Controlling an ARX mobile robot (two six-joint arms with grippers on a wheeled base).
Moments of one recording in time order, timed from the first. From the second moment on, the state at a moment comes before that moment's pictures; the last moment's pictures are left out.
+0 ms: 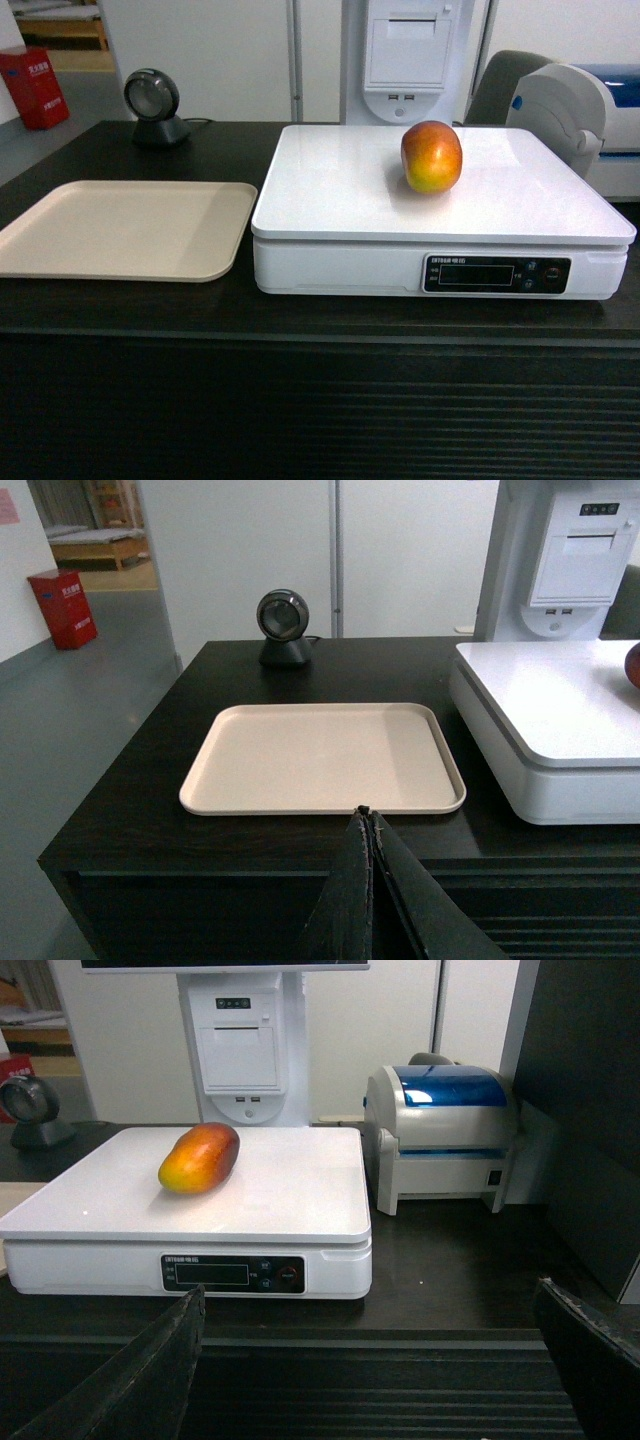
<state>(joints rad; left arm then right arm) 0.00 0.36 0.05 0.31 0.00 0.00 0.00 0.00 0.01 0.00 0.00 0.00</state>
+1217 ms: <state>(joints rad) 0.00 0.01 0.01 0.00 0.00 0.00 0.00 0.00 0.01 0.00 0.00 0.00</state>
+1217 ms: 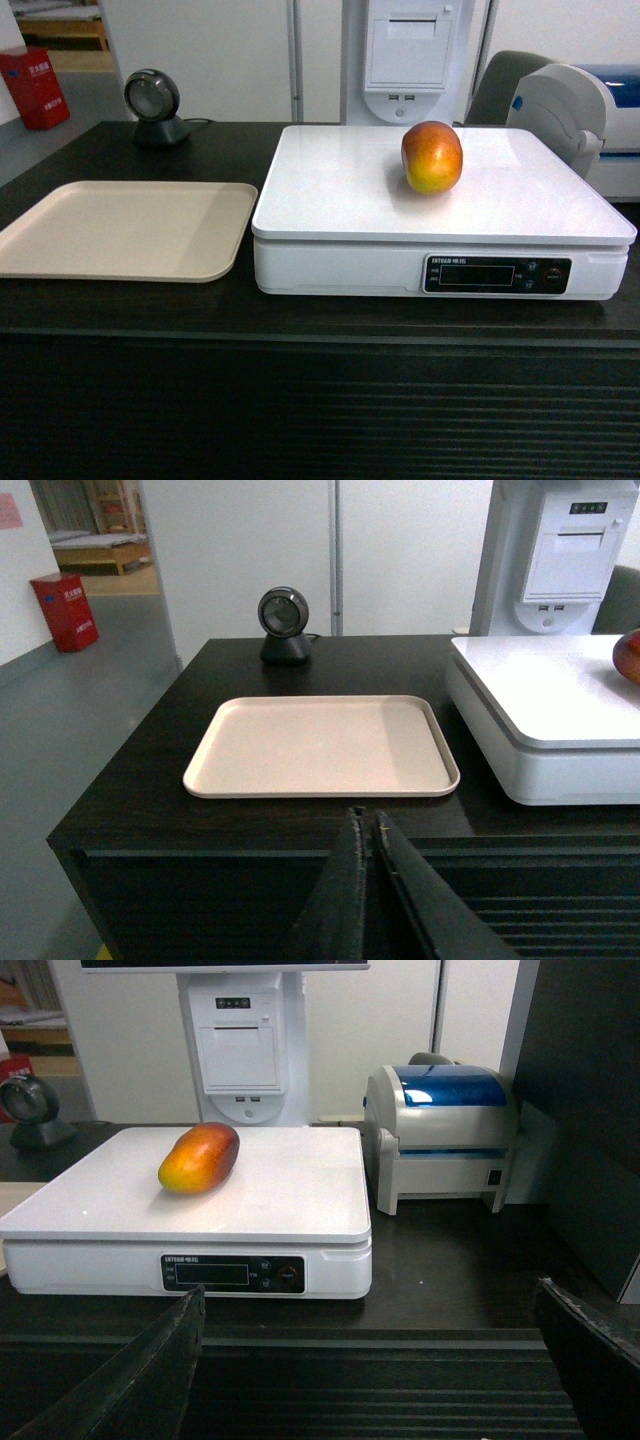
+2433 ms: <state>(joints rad) 0.00 0.01 0.01 0.00 0.00 0.00 0.00 0.00 0.01 0.00 0.00 0.00</state>
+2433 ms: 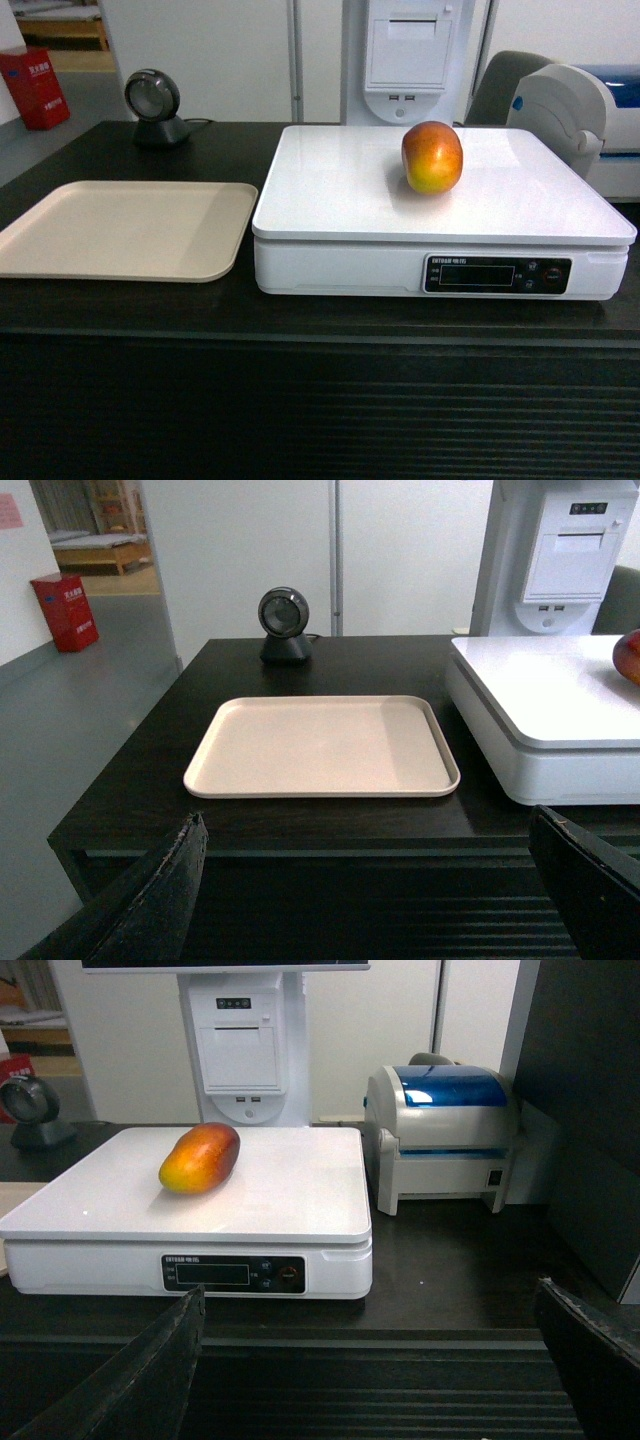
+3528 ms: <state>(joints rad) 0.00 0.01 0.01 0.00 0.00 0.00 0.00 0.00 0.01 0.00 0.00 0.00</state>
